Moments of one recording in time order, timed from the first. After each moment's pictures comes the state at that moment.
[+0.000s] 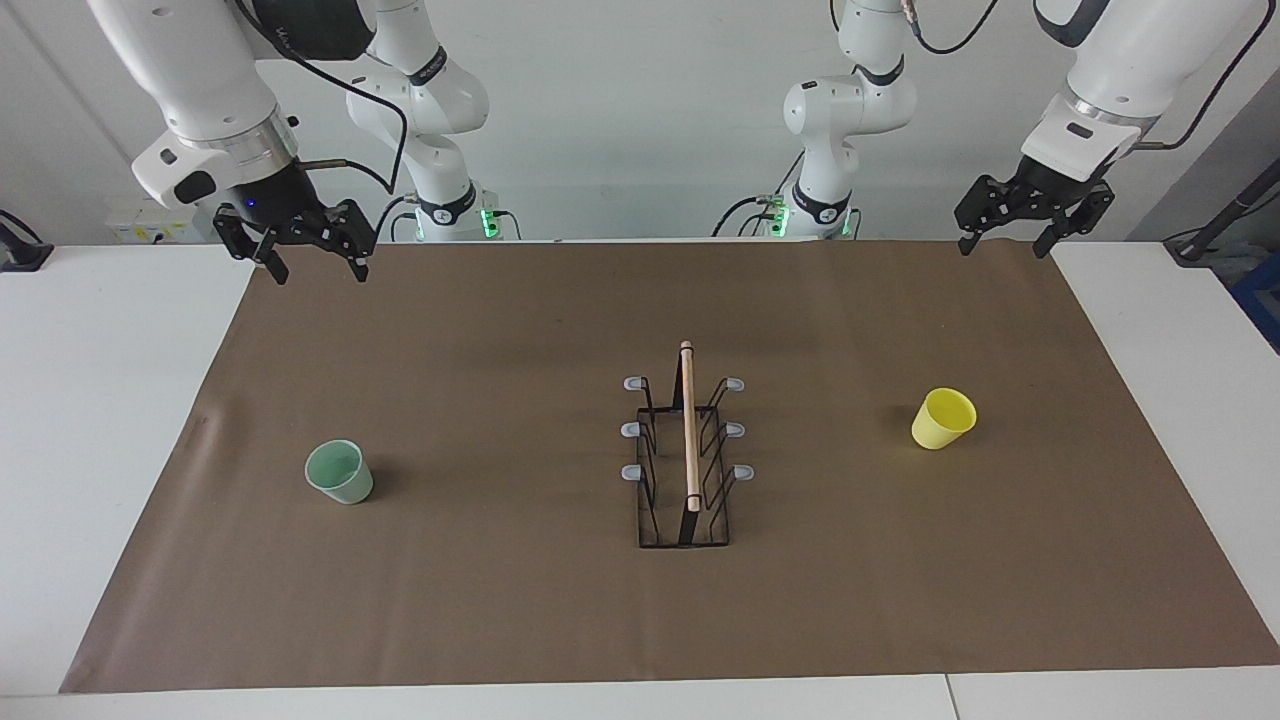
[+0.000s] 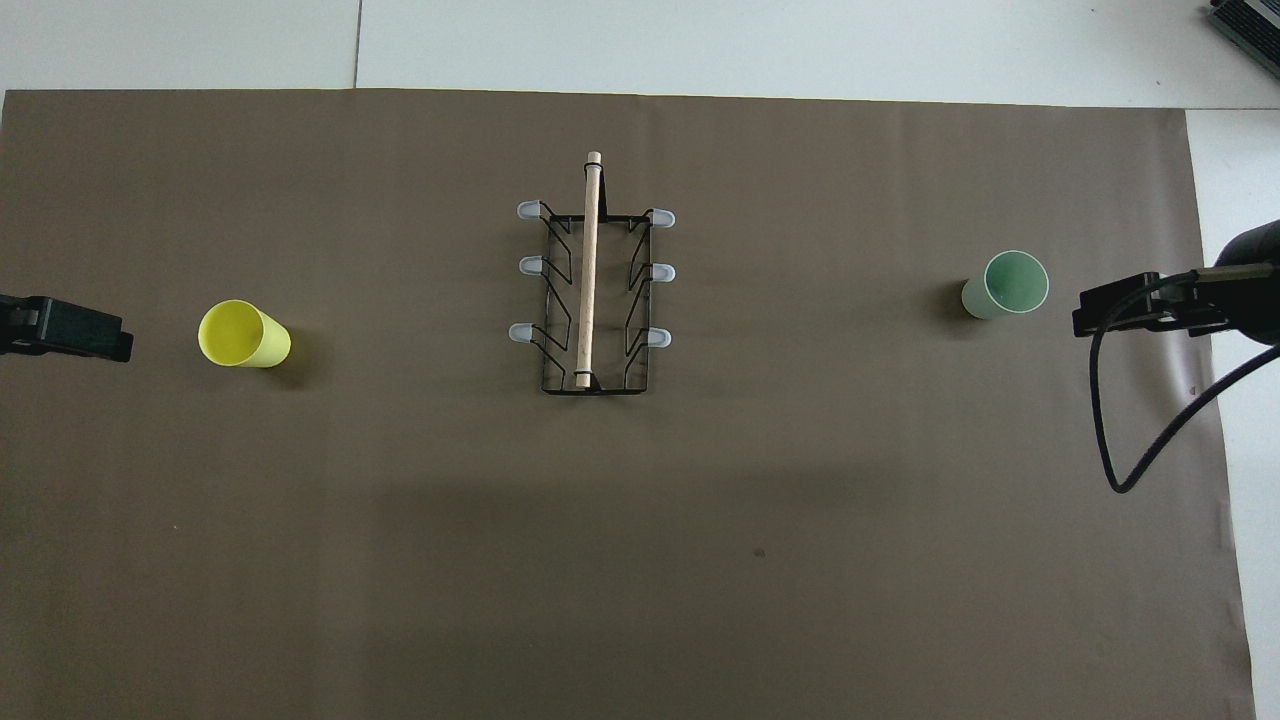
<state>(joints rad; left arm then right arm) 0.05 -0.06 -0.09 -1.58 -0.01 1.52 0.09 0.02 -0.01 0.00 -1.58 0.01 1.58 0.03</state>
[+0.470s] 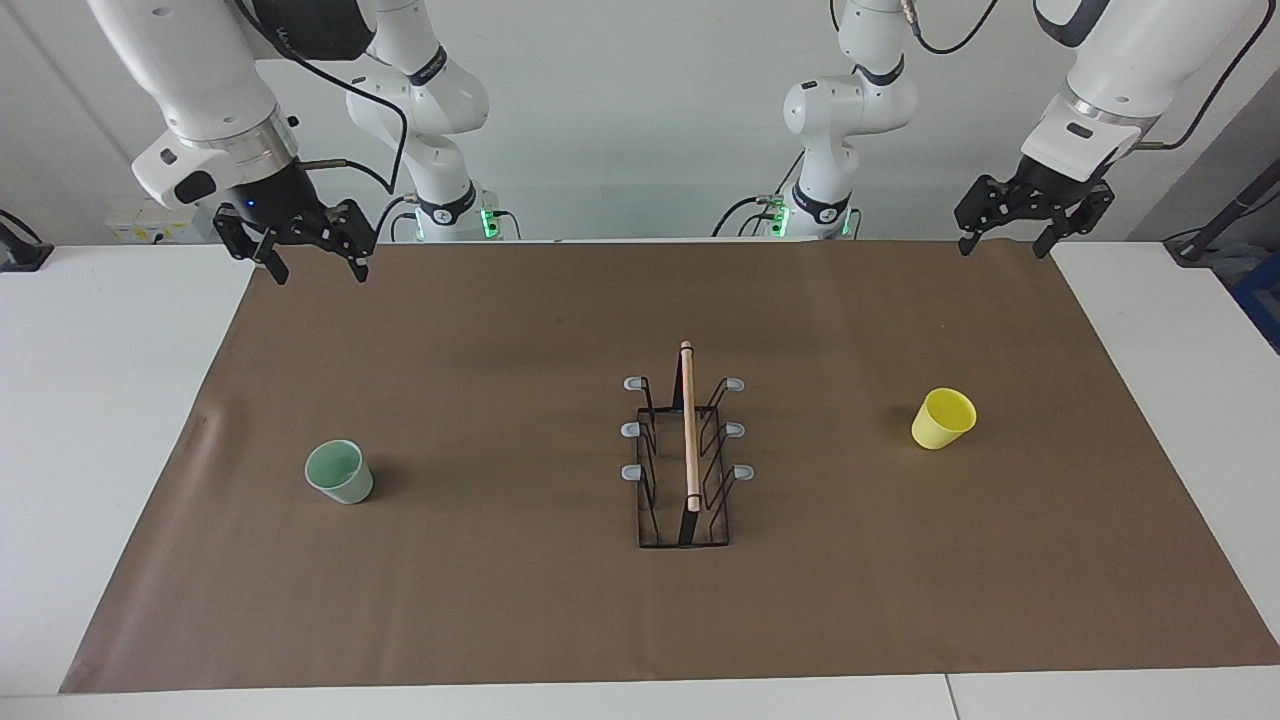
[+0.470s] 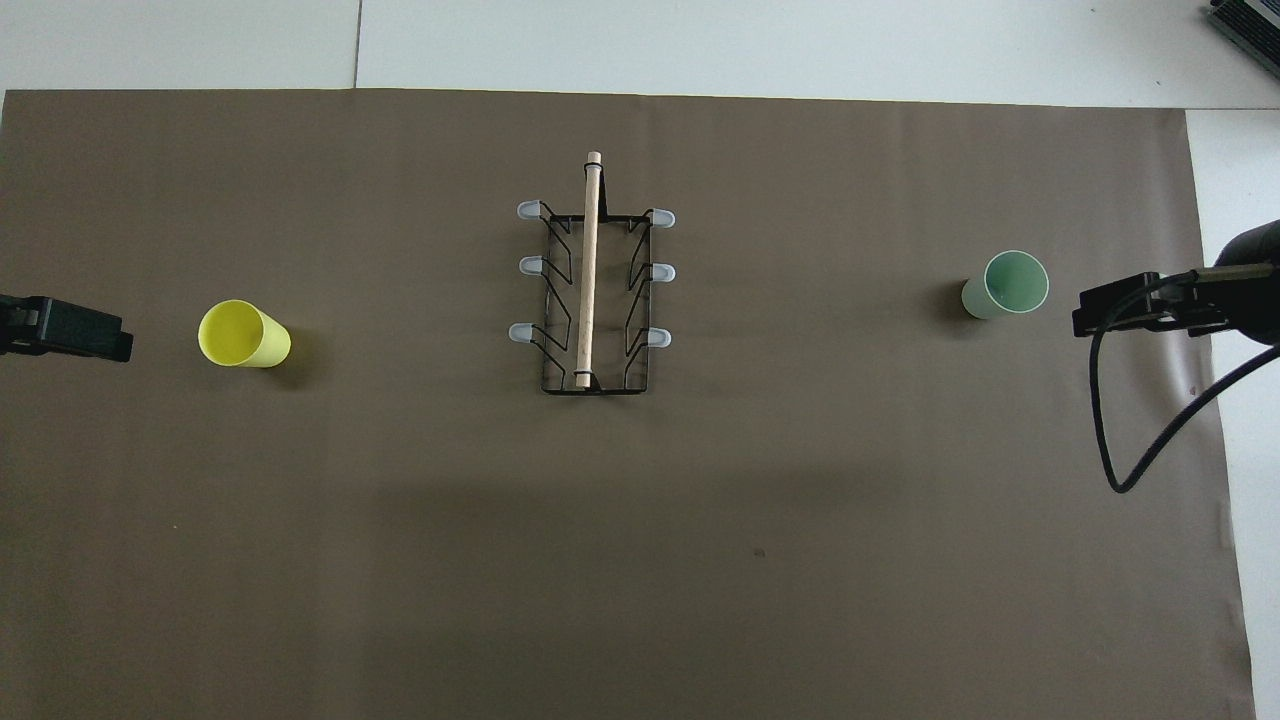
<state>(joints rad) 0.05 -0.06 -0.09 -1.58 -0.01 1.52 0.09 0.02 -0.01 0.00 -1.58 0.01 1.58 0.03</state>
